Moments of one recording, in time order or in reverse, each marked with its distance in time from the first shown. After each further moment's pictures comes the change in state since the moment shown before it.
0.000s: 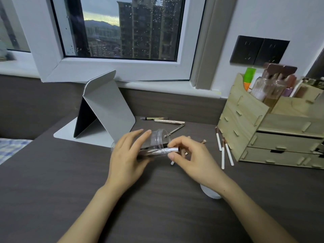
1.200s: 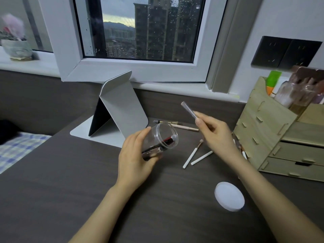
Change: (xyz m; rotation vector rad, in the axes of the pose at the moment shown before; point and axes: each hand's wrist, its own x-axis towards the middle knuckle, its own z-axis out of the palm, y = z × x) left_hand 0.004 -0.005 -0.004 -0.063 0.109 -0.196; right_hand 0.071 0.032 -0.020 0.038 0.253 -0.067
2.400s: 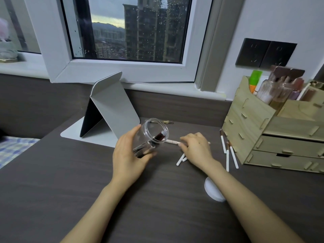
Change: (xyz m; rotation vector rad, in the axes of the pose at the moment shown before) left_hand -0.004 0.006 0.003 -0.127 0.009 -0.155; right_hand -0.019 0.048 0.031 -0.778 -0.213 0.095
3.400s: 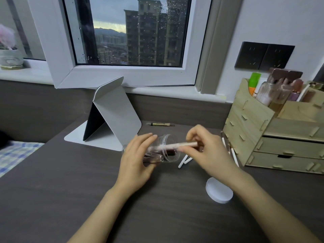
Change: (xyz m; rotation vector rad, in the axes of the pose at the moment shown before) left_hand -0.003 0.002 -0.001 0.046 -0.116 0.334; right_hand -0.058 -0.035 -0.086 0.580 0.143 -0.200
